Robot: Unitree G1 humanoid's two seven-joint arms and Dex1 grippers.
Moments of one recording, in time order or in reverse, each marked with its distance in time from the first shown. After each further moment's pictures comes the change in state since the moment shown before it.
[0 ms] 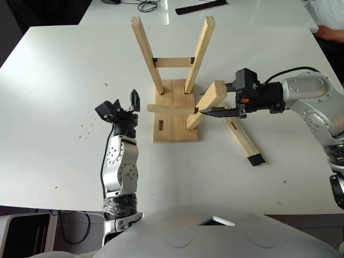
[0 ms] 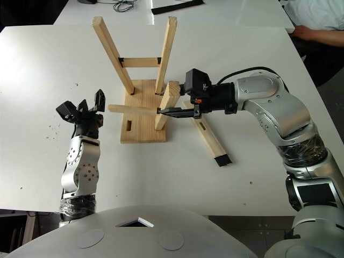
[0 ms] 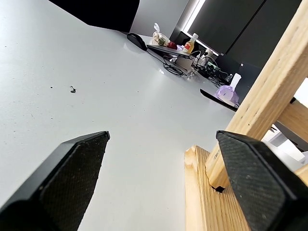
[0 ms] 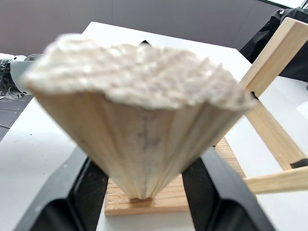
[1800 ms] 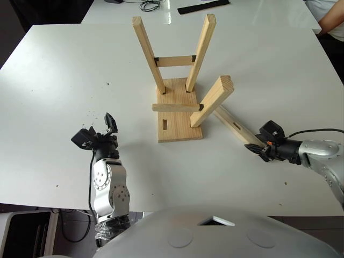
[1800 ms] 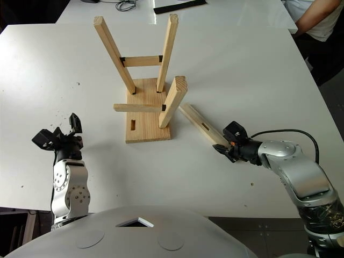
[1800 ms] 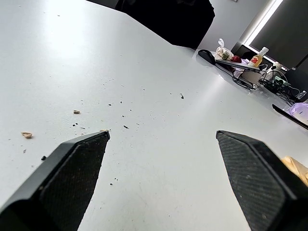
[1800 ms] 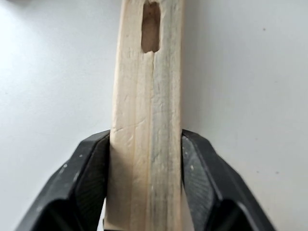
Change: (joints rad) left arm 0.212 0.000 0.069 -0.033 -0.002 -0.149 0.106; right arm 0.625 -0.036 -0.289 -0.234 -0.180 0.458 -0.366
